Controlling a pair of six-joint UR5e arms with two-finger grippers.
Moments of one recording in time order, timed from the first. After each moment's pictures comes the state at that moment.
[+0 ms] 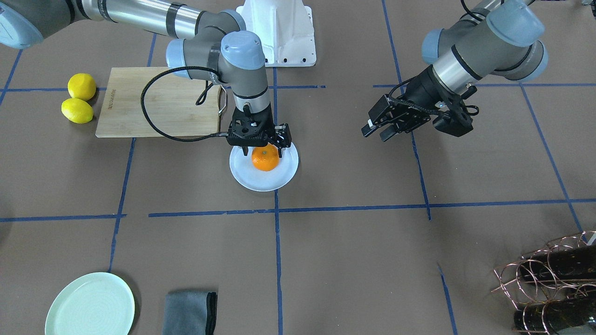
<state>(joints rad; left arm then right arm) -0.87 -1.91 -1.77 -2.36 -2.26 -1.48 0.46 -0.87 1.61 -1.44 1.67 1.43</state>
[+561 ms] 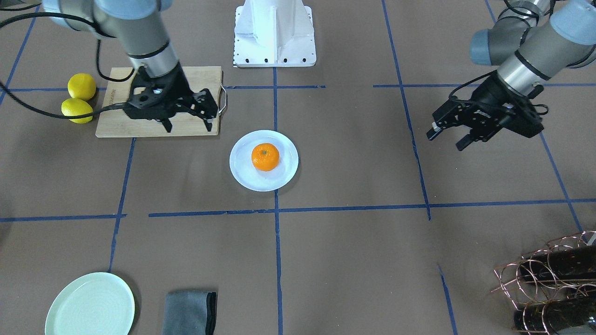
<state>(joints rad) -1.05 -1.65 -1.78 -2.35 -2.26 -0.91 0.76 -1.21 2.02 -1.59 2.00 1.10</state>
